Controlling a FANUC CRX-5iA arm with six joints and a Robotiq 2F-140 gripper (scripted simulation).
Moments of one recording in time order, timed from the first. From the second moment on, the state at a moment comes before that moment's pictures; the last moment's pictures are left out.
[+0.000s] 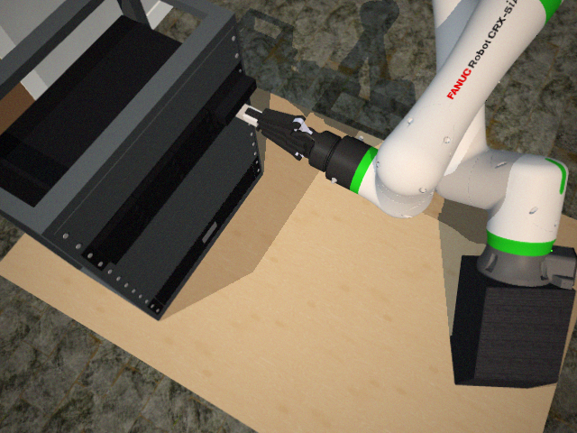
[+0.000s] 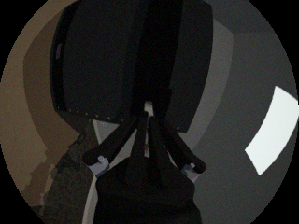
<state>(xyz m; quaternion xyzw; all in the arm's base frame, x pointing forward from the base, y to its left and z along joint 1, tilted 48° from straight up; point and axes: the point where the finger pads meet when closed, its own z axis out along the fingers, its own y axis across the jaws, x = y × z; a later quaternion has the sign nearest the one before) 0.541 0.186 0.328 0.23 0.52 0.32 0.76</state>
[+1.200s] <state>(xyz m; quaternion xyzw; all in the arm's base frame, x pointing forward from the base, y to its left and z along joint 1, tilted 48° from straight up) 0.547 0.186 0.330 0.23 0.52 0.32 0.76</state>
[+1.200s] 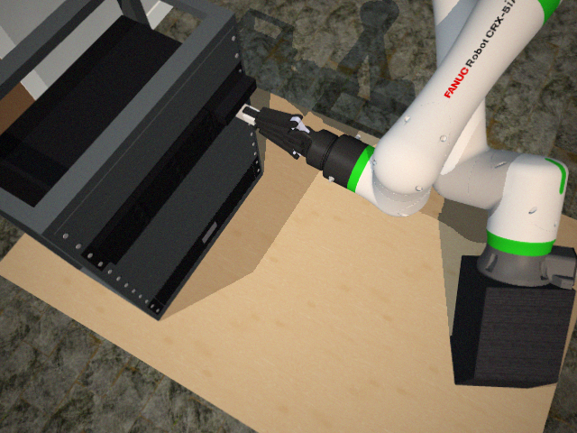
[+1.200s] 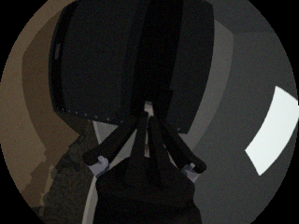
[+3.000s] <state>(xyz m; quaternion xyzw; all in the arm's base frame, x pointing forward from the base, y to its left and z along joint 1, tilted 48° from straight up) 0.552 0.186 0.332 0.23 0.52 0.32 0.76</state>
